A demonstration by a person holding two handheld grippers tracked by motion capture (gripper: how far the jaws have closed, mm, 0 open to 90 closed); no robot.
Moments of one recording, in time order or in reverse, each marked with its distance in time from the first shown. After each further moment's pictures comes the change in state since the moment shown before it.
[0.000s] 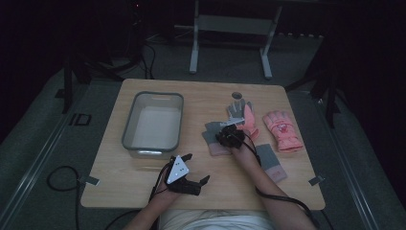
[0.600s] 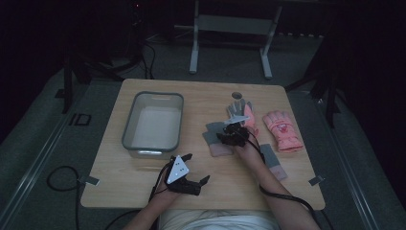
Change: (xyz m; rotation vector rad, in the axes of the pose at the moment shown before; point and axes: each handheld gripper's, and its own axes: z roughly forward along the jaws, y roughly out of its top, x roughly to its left) left arm 0.000 0.000 0.000 0.001 0.000 0.005; right arm -0.010 0.003 -0.015 -0.046 0.033 -0.005
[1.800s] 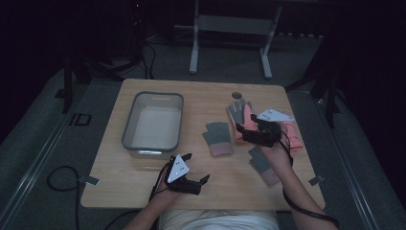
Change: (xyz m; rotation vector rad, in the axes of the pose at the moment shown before) left arm 0.001 0.000 0.001 0.011 0.007 -0.010; right arm -0.001 0.015 -0.141 -0.289 -0.085 0.041
